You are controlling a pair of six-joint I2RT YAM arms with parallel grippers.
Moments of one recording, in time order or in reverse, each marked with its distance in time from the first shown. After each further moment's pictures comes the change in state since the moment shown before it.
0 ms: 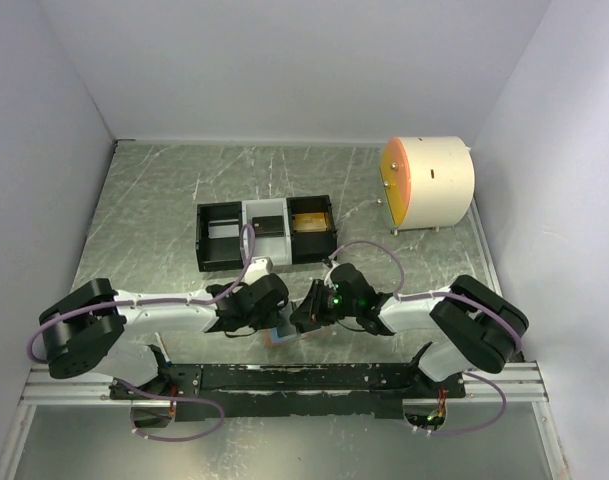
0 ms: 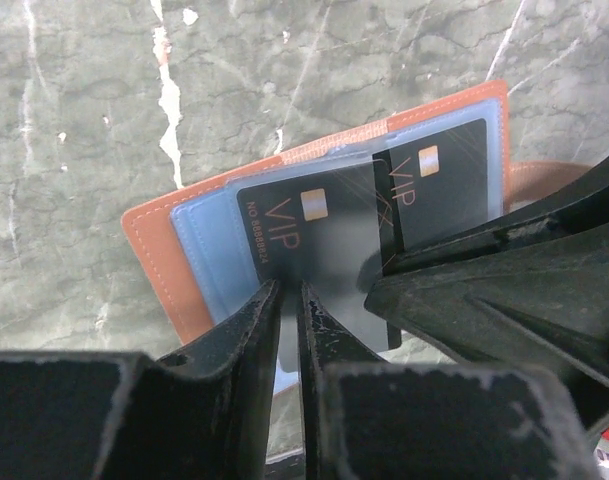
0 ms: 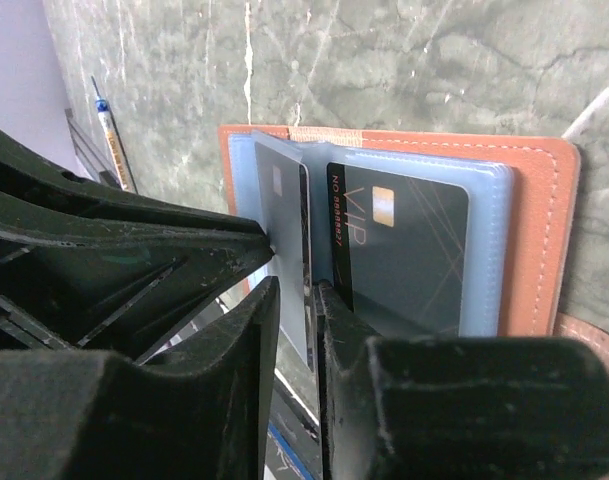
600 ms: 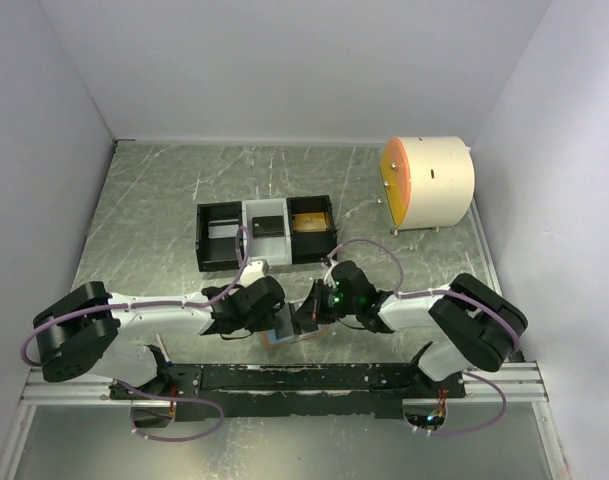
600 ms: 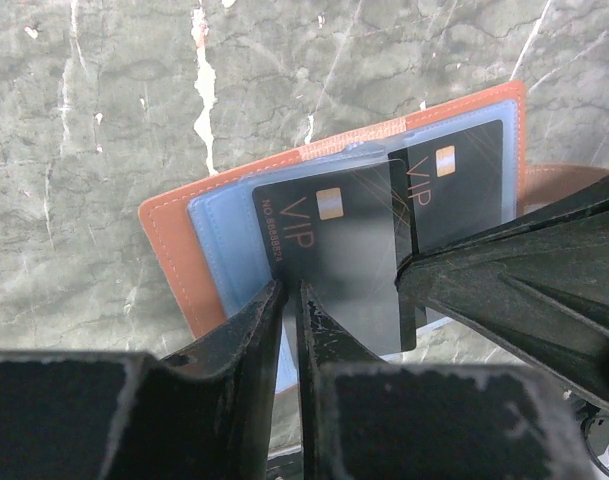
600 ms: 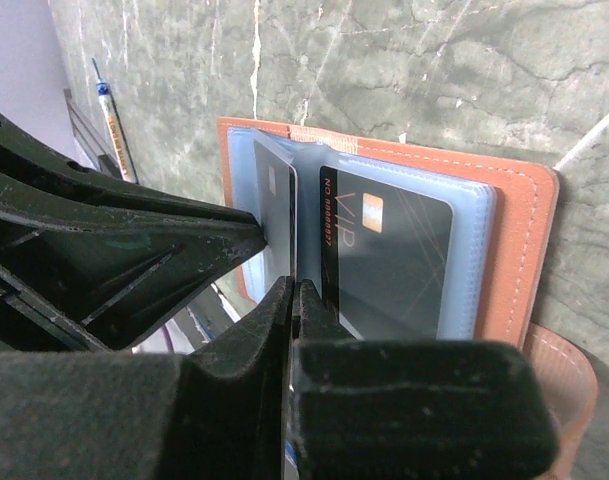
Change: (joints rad) left arm -0.001 -0.043 -0.039 -0.018 -0.011 -0.010; right arm -0.028 0.013 0.016 -0.005 -0.059 -0.043
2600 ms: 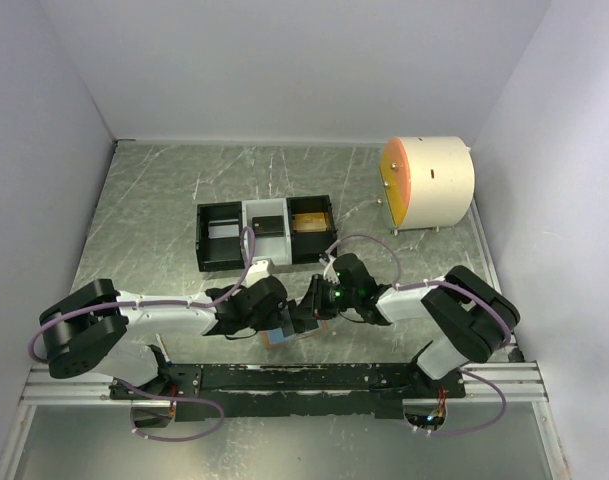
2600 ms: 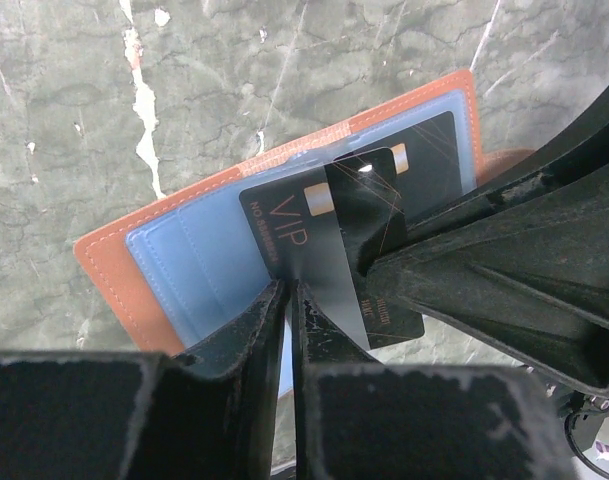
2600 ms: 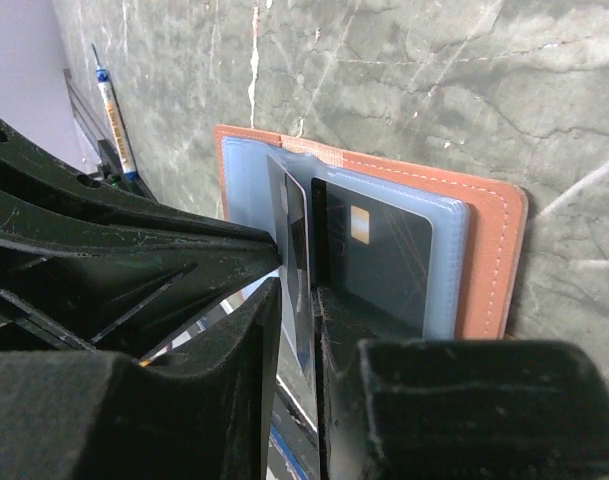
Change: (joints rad) left arm -0.006 0.038 -0.011 0.111 0.015 0.029; right arm -0.067 0.049 0.042 -0.026 -0.101 -0.075
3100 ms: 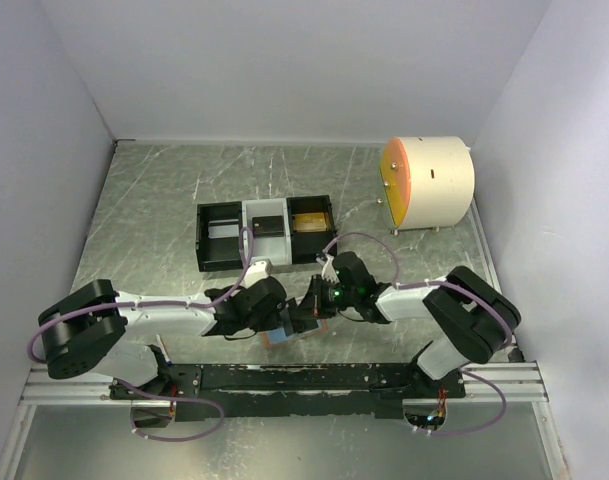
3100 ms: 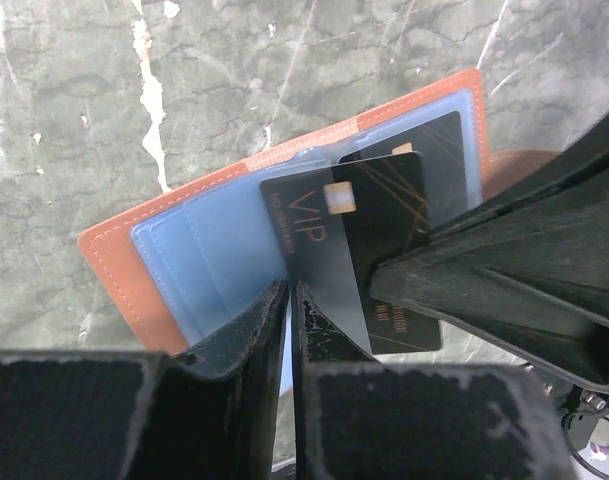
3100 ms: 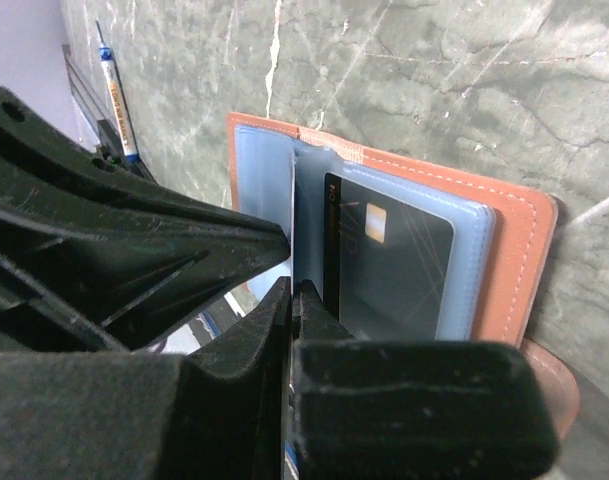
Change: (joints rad) left arm 0.000 -0.008 -0.004 -0.003 -0.001 -0.021; right arm -0.002 0.025 0.018 0.004 -0.048 -0.039
